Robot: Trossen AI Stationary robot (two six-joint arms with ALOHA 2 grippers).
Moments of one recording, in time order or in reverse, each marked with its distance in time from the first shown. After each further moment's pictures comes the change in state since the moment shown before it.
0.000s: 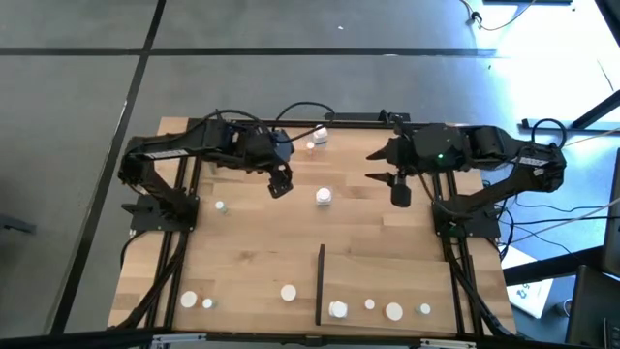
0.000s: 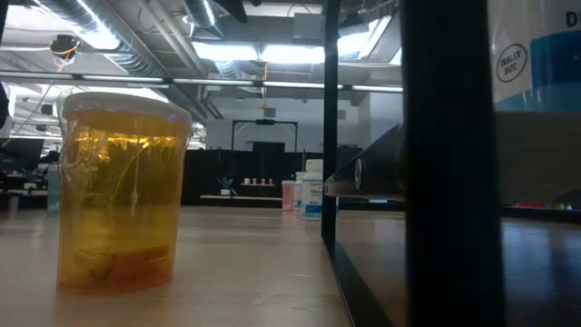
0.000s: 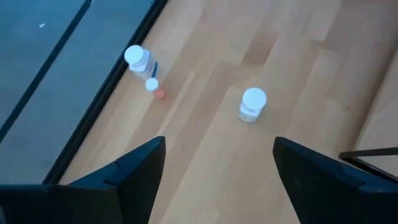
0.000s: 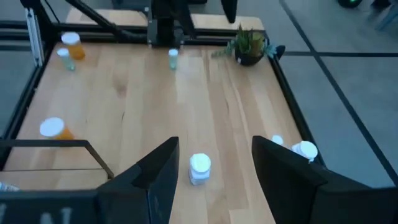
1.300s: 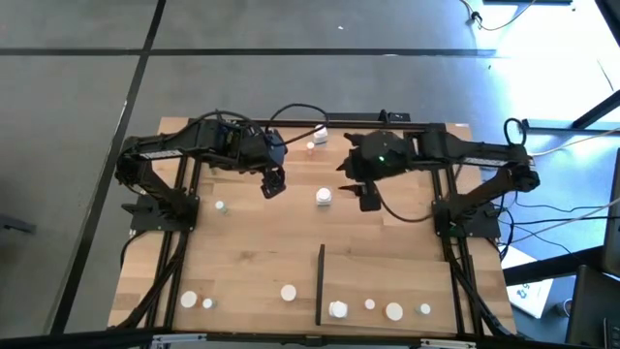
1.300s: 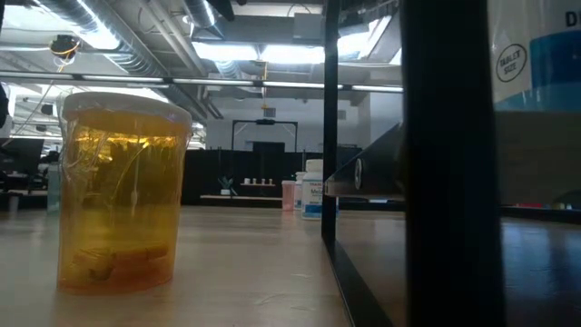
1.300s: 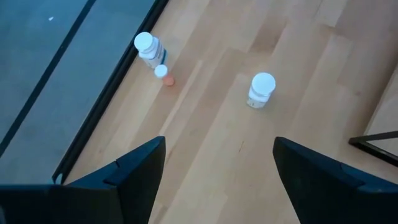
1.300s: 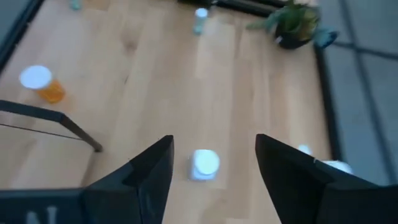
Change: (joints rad) left arm -0.014 -0.024 -0.001 -0.072 -0.023 -0.017; right arm -0.105 0.224 -0.003 0.069 -0.202 -0.215
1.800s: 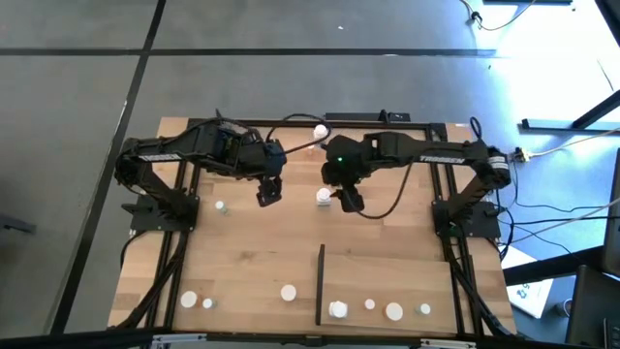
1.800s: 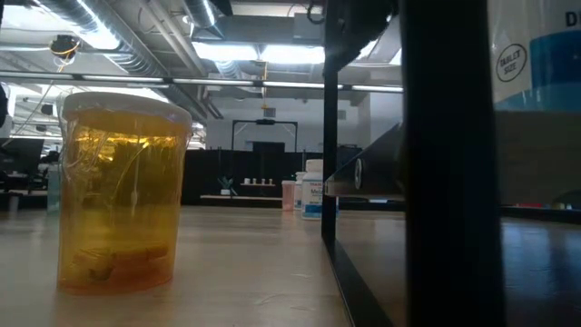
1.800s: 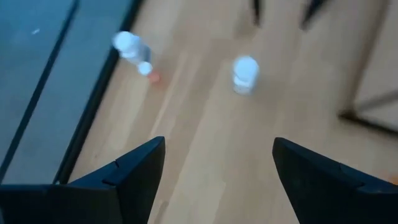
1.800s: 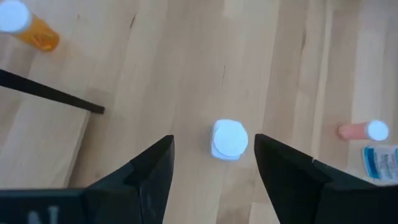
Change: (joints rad) left arm -0.049 0.000 0.000 -0.031 0.035 0.075; right arm -0.080 0.220 0.000 -0.053 -0.135 -0.073
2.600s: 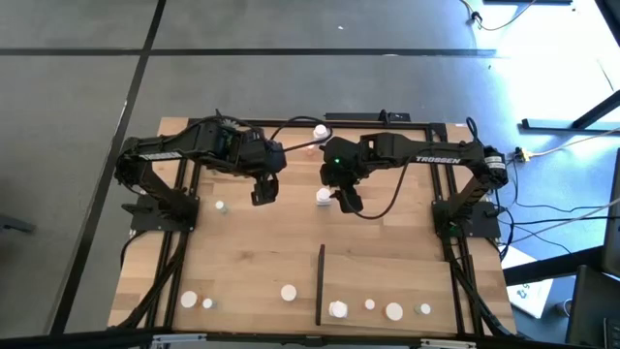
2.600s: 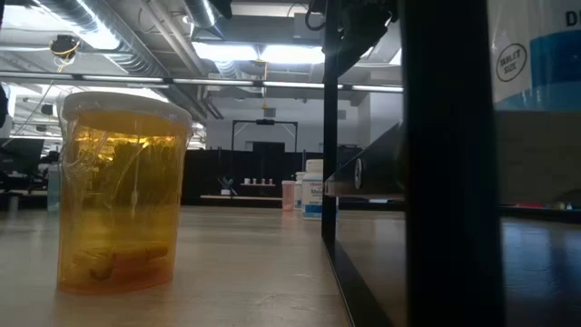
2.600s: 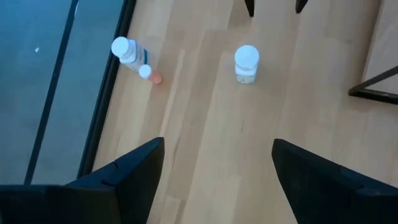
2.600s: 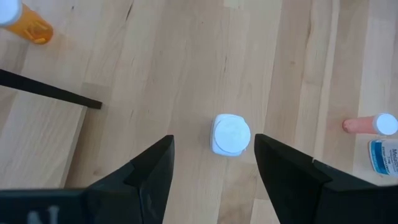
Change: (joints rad) left arm 0.027 0.001 0.000 -0.012 0.019 0.144; right arm 0.000 0.017 0.000 -0.003 0.002 0.013
